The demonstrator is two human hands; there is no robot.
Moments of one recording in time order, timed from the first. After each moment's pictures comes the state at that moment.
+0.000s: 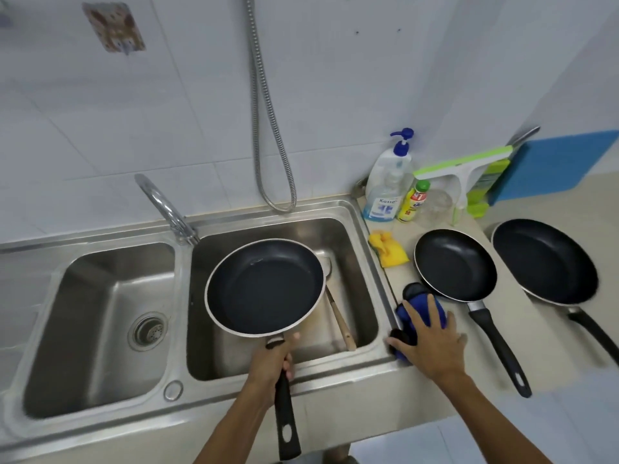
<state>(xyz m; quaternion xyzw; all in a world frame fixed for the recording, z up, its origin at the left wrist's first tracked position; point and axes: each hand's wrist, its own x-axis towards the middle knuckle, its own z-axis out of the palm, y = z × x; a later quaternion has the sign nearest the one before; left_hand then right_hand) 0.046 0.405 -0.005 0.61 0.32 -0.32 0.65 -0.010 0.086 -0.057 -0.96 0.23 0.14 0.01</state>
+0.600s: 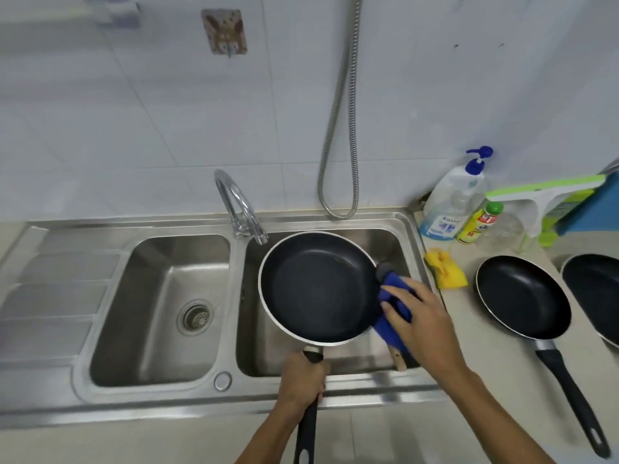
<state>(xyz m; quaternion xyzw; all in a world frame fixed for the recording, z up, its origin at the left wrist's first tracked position) 0.044 0.445 -0.001 0.74 0.26 -0.29 0.55 0.073 0.217 0.032 -0.96 0.04 -0.11 0.25</state>
